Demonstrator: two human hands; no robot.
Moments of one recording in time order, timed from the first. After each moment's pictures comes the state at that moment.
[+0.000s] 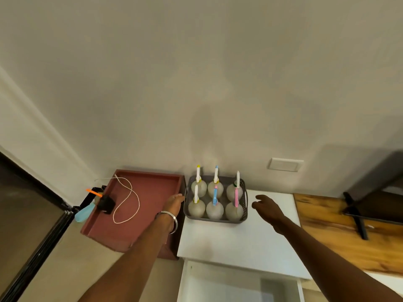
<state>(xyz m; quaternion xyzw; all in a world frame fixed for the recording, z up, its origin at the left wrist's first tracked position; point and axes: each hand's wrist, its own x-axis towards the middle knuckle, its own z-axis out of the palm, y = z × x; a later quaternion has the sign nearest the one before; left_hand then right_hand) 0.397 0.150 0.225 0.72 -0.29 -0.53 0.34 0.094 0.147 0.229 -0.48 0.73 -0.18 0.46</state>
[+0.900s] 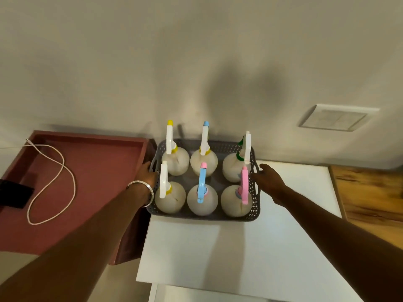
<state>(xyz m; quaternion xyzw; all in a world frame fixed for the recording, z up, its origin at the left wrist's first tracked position) 0.413 -0.055 -0.068 0.79 -0.36 -0.41 0.27 0.071 -0.059 -0.070 -0.44 0.76 -0.14 0.45</state>
